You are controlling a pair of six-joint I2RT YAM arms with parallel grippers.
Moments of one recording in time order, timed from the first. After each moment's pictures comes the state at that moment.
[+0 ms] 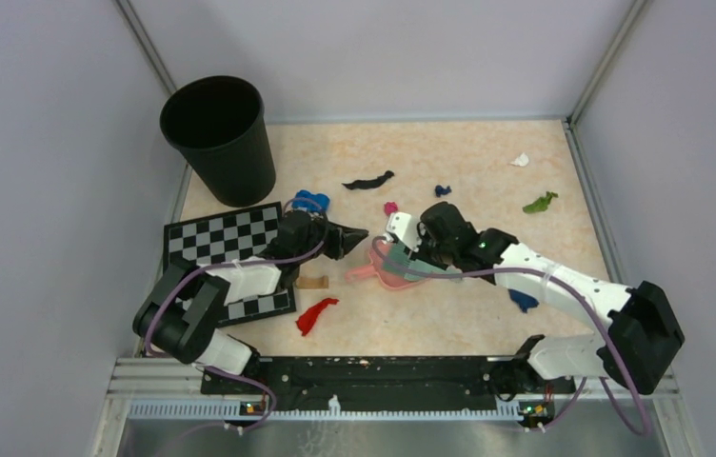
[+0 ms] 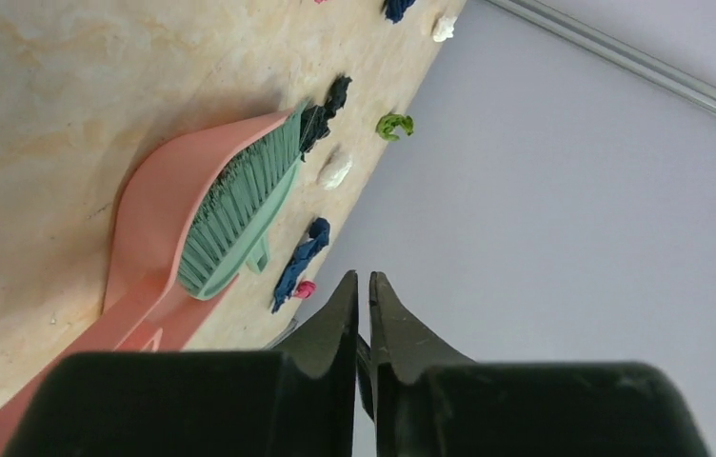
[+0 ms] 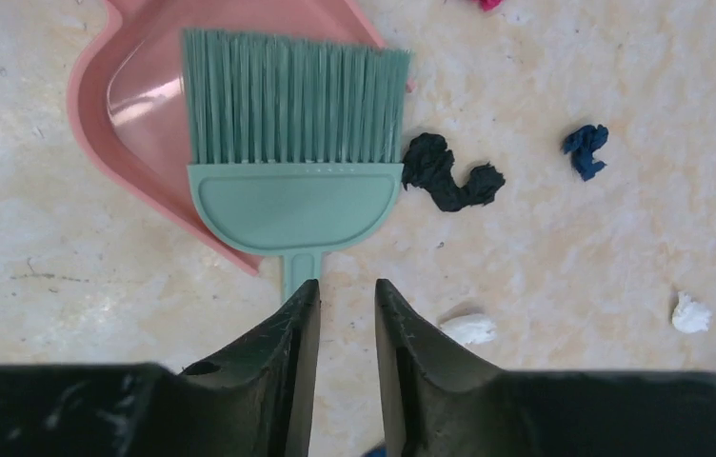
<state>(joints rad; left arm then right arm) -0.49 1.48 0.52 0.55 0.29 -1.75 0.81 1.28 0.91 -0.48 0.15 -0.53</state>
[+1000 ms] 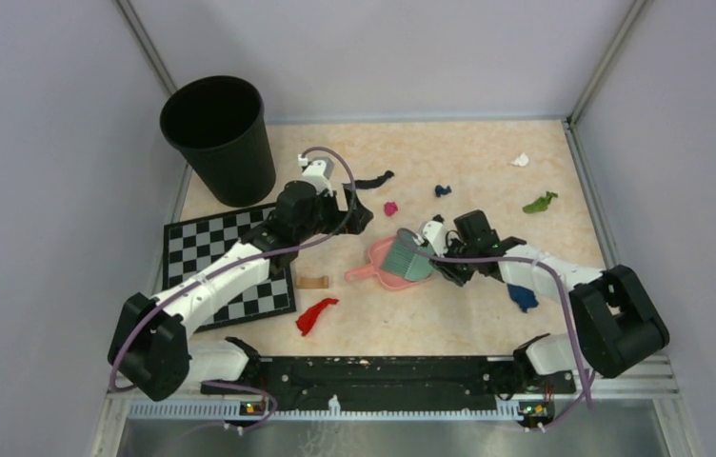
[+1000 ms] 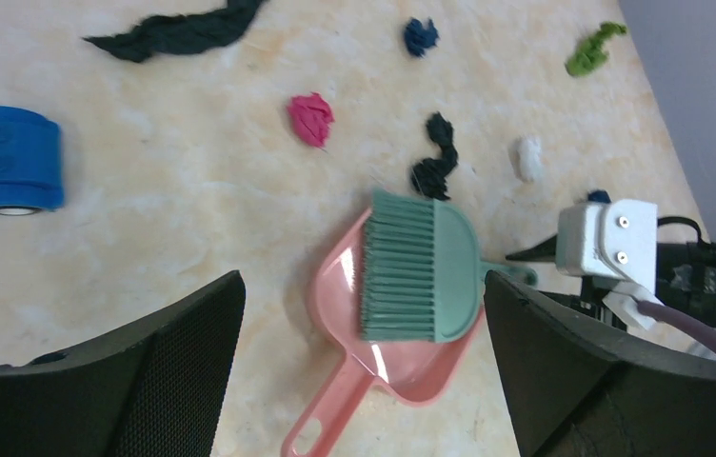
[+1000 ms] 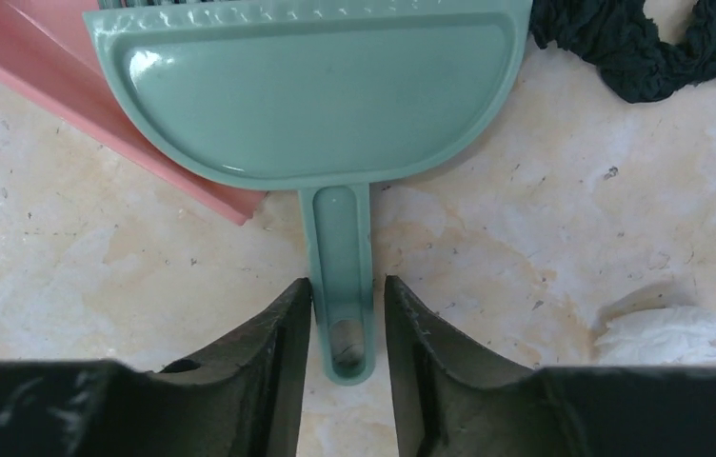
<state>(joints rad) -0.57 1.28 0.85 0.02 0.11 -0.49 0.47 1.36 0.63 -0.28 -0.20 -0.56</state>
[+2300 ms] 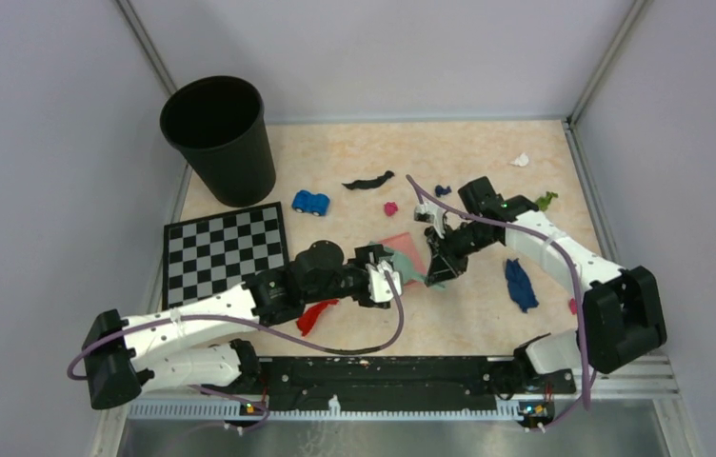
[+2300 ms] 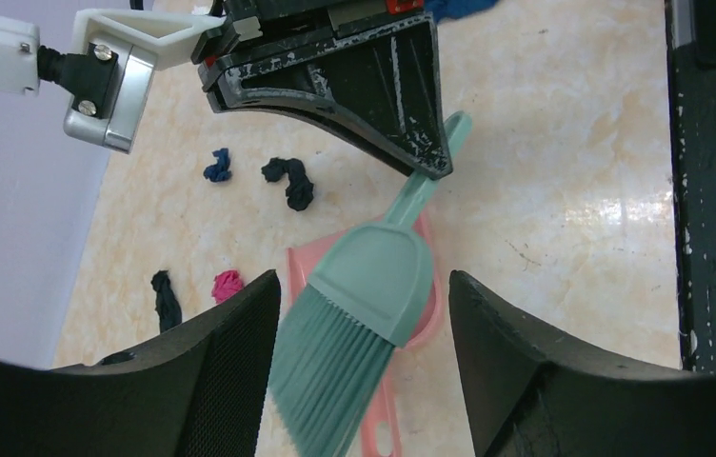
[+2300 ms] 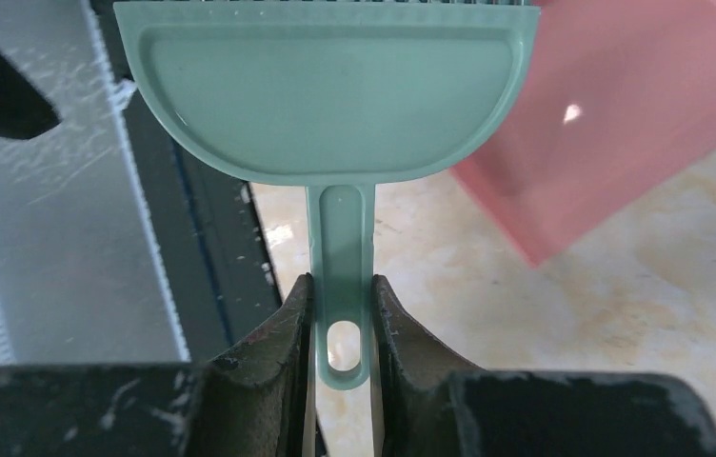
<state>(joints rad) -1.08 1.04 0.75 -0.01 0.15 0.53 0.42 1.37 1.00 -0.83 -0.78 -0.49</state>
